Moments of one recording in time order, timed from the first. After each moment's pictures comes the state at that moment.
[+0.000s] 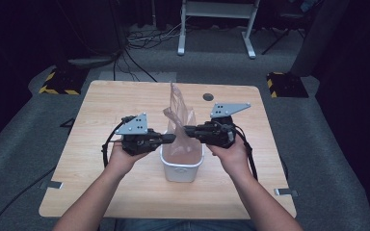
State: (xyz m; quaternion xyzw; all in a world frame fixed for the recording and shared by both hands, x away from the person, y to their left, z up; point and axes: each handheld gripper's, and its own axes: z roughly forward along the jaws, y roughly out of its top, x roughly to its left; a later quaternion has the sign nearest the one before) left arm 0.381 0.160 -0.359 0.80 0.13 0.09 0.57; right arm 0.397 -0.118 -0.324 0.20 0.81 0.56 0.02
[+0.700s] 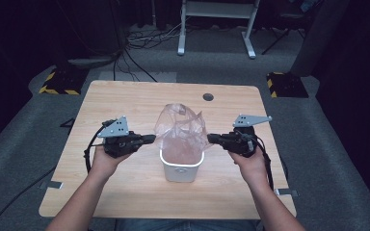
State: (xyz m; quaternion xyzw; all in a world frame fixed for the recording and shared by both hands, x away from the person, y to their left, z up) left arm 0.382 0.208 -0.387 0.81 0.19 0.11 0.55; right arm 0.395 -0.180 -0.368 0.29 0.81 0.51 0.06
